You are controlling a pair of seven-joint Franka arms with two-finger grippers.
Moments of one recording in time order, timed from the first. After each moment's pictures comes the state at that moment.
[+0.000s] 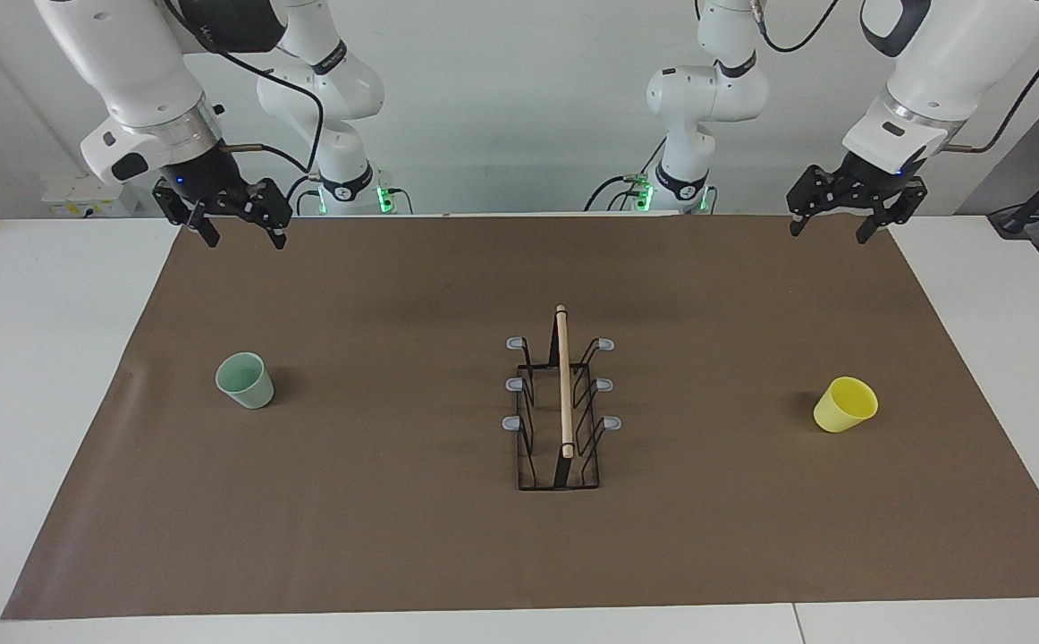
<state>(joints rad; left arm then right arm) -0.13 -0.05 0.07 -1.61 -0.03 1.56 0.14 0.02 -0.04 -0.01 -1.64 0.04 1.57 0.13</state>
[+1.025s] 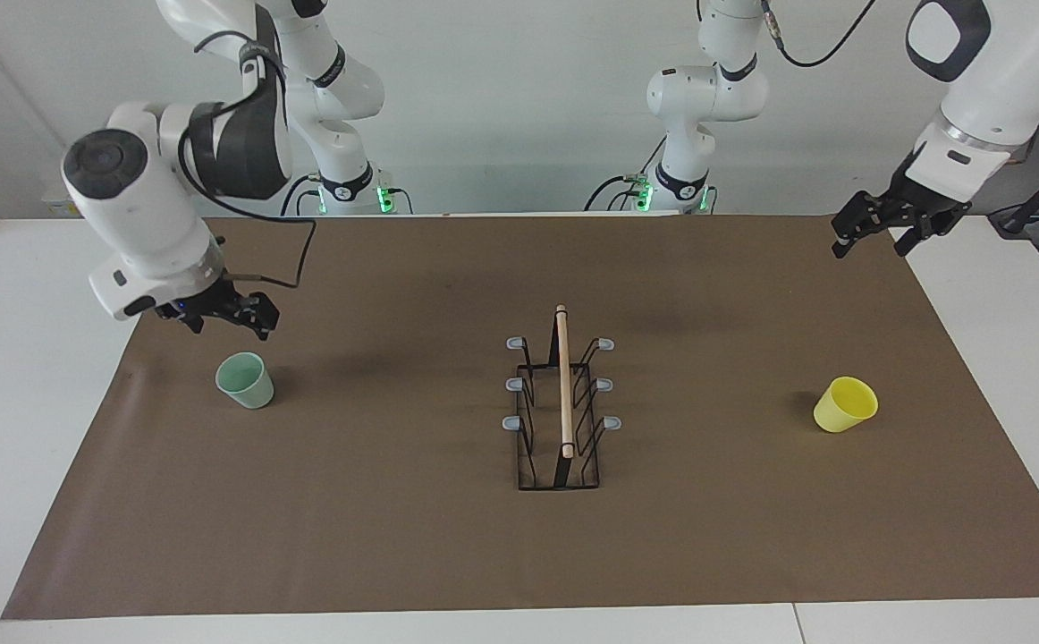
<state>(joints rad) -0.11 0.22 0.33 -1.40 -0.26 1.54 -0.08 0.00 0.43 0.03 -1.48 -0.21 1.75 0.04</state>
